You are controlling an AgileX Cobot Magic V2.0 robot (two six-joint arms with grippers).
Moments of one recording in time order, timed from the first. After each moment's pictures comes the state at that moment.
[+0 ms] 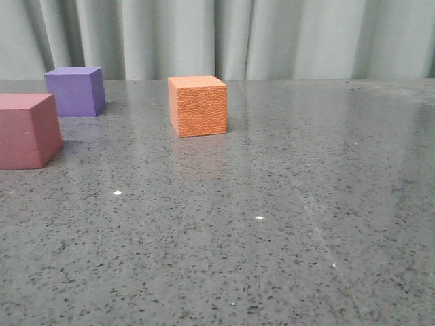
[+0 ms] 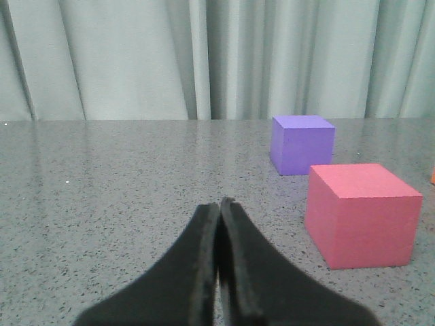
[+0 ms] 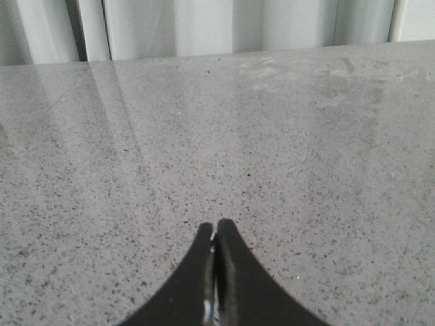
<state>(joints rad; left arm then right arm) -0.02 0.00 0.00 0.17 0.05 -0.18 0.00 -0.01 0.02 0.02 0.19 0.08</state>
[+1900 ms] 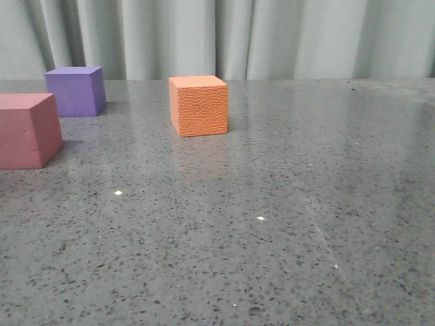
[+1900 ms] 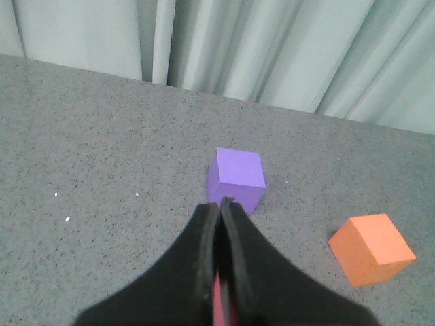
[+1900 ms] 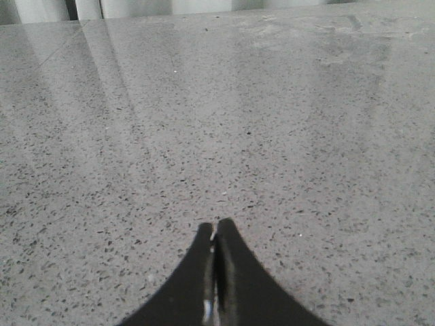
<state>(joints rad) -0.03 0.79 -1.06 -0.09 0.72 -0.18 0.00 -0.01 0.03 0.02 0.25 0.07</state>
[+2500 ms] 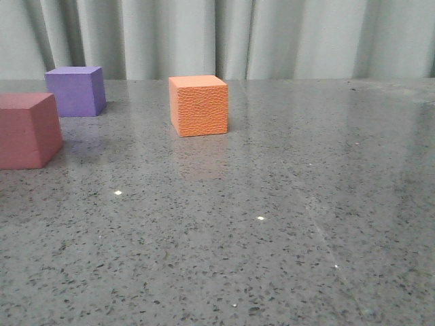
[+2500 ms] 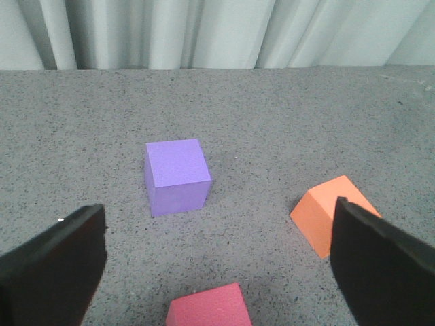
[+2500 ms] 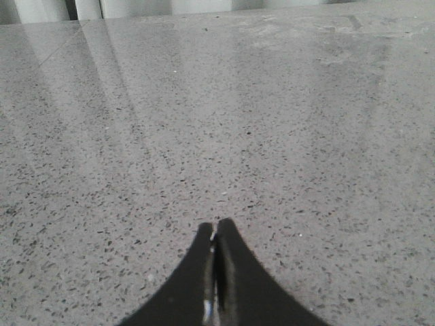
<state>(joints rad) -0.03 1.04 -1.16 -0.44 0.73 0.25 0.00 -0.01 0.03 0.02 0.25 0.07</state>
